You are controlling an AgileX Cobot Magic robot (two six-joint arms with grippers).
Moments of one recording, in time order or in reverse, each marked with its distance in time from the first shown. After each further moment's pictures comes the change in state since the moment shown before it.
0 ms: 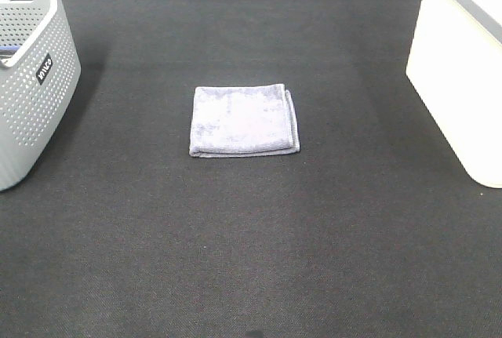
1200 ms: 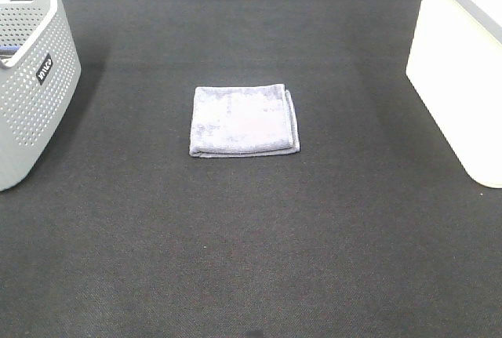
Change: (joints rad) left arm 0.000 0.000 0.000 0.000 0.000 0.000; right arm -0.076 -1.394 1.003 -0.337 -0.059 0.251
